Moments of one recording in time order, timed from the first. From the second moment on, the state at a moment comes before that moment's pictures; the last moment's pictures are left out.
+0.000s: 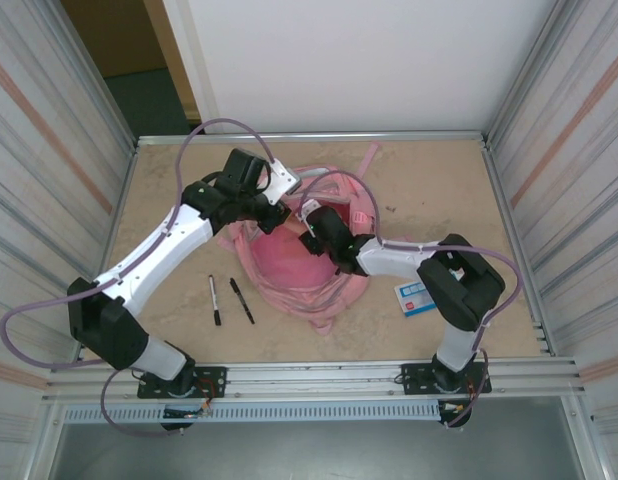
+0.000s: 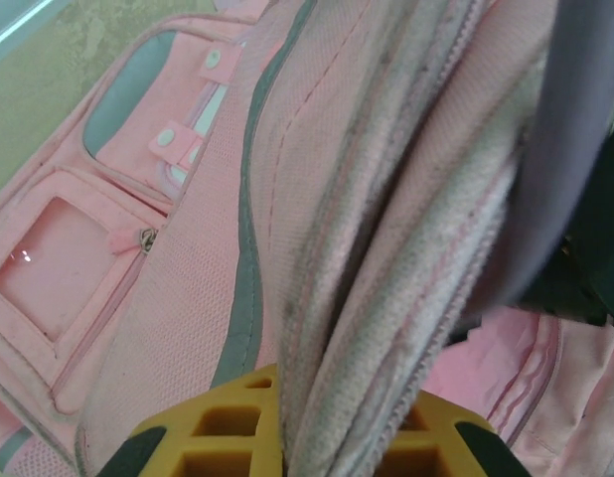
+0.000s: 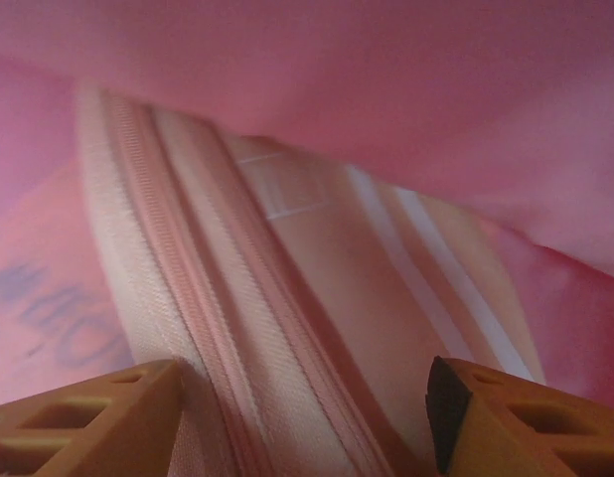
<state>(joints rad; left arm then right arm) -0.57 1.48 1.41 -0.76 0.19 0.24 0.80 1.79 1.01 0.10 0.39 -0.06</state>
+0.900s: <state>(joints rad) -0.55 1.40 1.30 -0.69 0.27 0.13 0.81 1.59 0.82 -0.06 0.09 0.58</state>
